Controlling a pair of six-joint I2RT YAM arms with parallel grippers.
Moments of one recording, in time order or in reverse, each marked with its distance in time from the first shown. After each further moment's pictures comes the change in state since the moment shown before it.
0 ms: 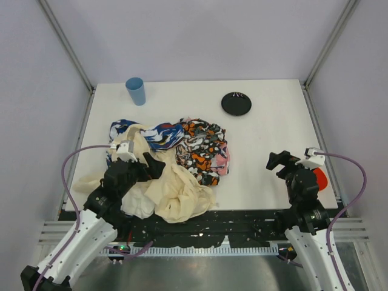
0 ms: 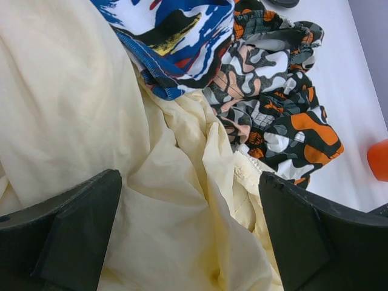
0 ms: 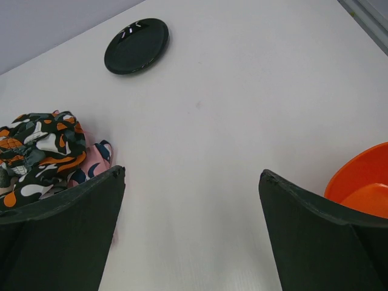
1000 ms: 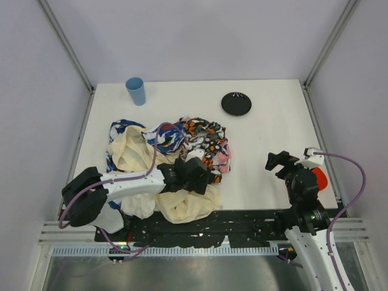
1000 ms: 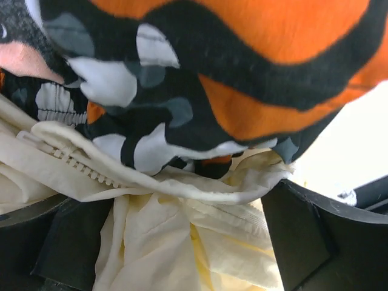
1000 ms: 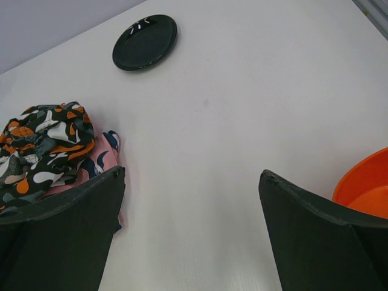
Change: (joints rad) left arm -0.598 0.935 0.422 -0.110 -0.222 -0.023; right arm 0.000 0.001 0.000 0.000 -0.031 0.000
